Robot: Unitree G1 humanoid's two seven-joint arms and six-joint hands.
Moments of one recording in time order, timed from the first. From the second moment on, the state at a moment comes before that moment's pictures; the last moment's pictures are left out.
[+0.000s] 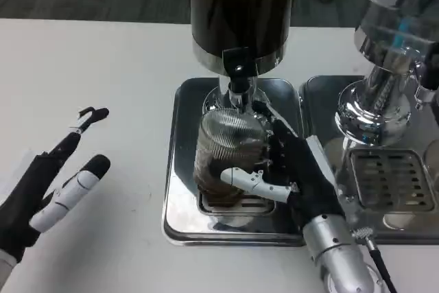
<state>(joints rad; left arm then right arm) 0.02 0.50 0.13 0.56 0.07 -0.78 -0.26 -0.10 0.05 0.20 0.31 -0.17 -0.14 -0.06</state>
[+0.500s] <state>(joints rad) 0.02 0.50 0.13 0.56 0.07 -0.78 -0.26 -0.09 0.06 0.20 0.31 -0.17 -0.16 -0.10</state>
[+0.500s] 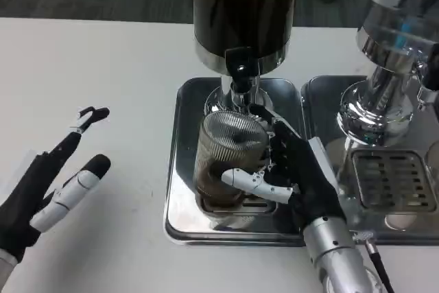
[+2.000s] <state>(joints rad) -0.01 0.50 0.07 0.61 0.05 -0.78 -0.28 0.03 0.06 0.18 0.15 -0.33 -0.16 -0.26</state>
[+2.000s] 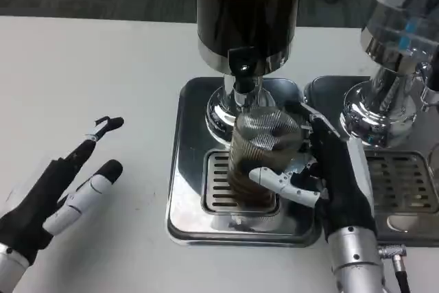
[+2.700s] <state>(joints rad) -0.02 0.54 0.06 0.58 0.23 -0.81 -0.20 0.15 0.02 0.20 -0.01 -0.48 -0.16 -0.31</state>
